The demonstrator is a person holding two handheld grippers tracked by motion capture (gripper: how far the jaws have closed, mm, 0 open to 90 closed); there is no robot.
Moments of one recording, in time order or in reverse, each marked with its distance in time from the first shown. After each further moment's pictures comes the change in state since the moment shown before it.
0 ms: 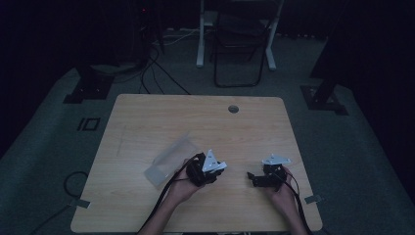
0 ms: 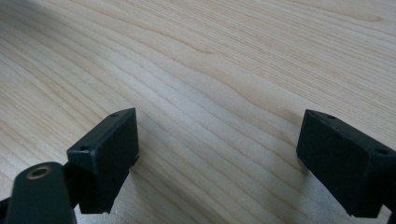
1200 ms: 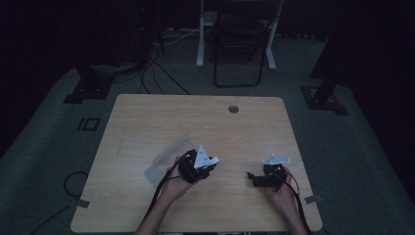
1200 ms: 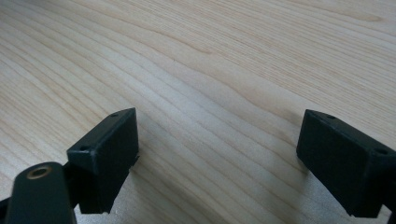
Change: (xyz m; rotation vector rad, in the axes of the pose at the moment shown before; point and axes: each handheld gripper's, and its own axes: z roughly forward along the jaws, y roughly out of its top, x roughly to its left) left arm 0.016 -0.008 -0.014 -0.010 0.066 -0.032; right arm 0.000 0.000 0.000 0.000 0.000 0.001
